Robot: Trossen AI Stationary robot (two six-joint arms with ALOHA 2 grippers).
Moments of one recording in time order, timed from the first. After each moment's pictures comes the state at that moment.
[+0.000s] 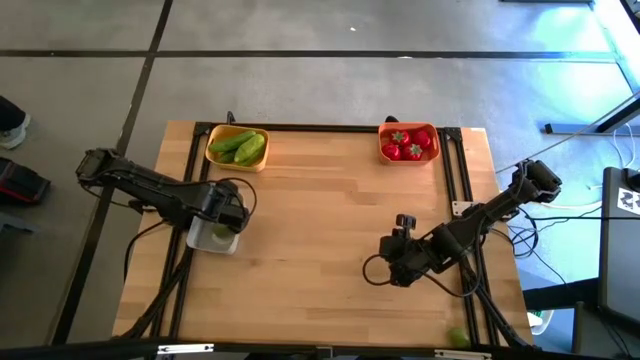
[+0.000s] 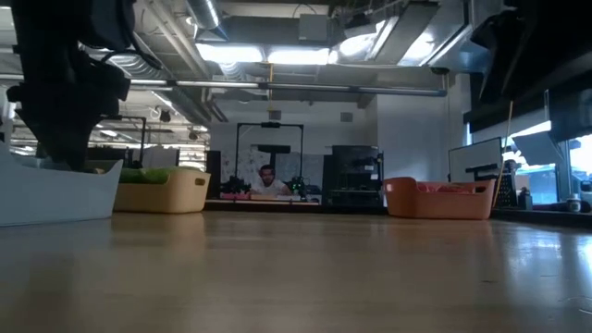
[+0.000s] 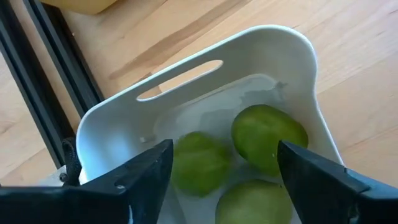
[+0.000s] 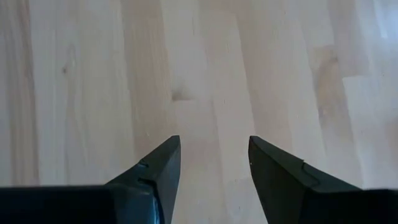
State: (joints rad) left arm -0.20 1.15 0.69 -1.22 -0.37 -1.25; right arm 0.59 1.46 1.12 -0.92 0.40 0.62
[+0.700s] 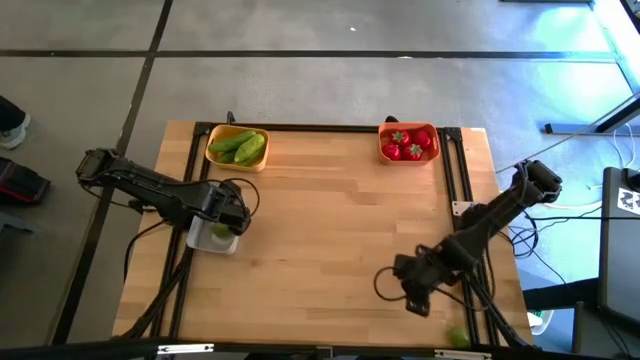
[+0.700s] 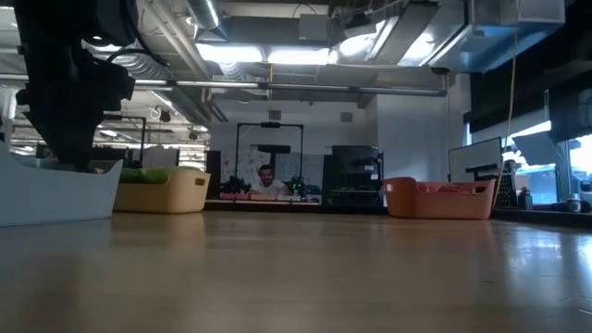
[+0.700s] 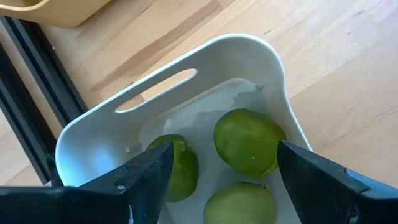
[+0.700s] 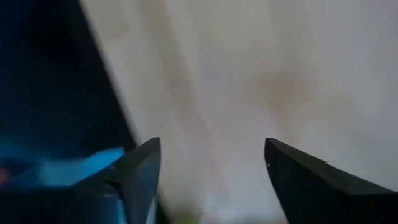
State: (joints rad) left arm -0.20 1.15 0.69 -1.16 -0.36 -1.18; right arm 0.70 1.46 1.12 -0.90 -0.09 1.04
